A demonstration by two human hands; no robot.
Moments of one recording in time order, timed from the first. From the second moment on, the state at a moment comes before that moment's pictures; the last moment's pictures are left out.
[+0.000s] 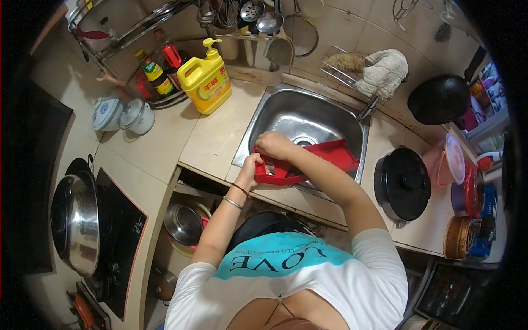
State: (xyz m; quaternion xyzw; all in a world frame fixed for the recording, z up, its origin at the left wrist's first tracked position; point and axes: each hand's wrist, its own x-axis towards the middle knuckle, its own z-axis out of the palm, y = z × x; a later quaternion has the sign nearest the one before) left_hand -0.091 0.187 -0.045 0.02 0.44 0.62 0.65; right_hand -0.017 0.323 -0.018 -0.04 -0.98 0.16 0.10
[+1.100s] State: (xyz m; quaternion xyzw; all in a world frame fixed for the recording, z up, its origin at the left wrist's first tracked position) left_hand -0.089 0.184 -0.043 0.08 0.43 0.61 0.66; right_hand 0.002 0.327 0.000 -0.09 -0.93 0.35 0.02
